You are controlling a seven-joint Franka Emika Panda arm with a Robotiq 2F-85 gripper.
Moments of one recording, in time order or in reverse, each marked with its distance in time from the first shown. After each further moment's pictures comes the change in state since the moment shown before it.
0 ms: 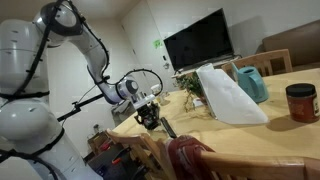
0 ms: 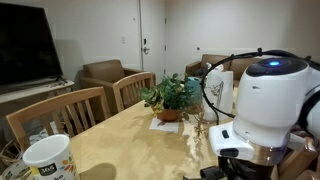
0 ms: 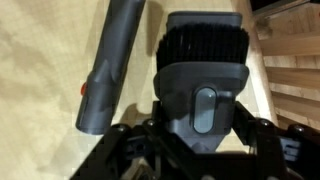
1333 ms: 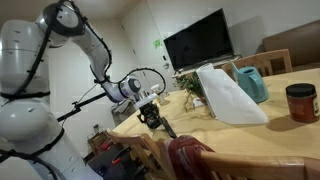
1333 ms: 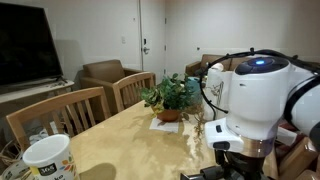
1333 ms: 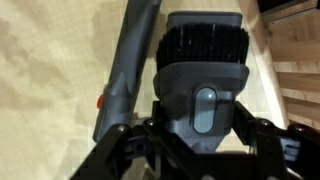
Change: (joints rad) arm -0.016 0.022 -0.007 0.045 0.001 -0.044 0.000
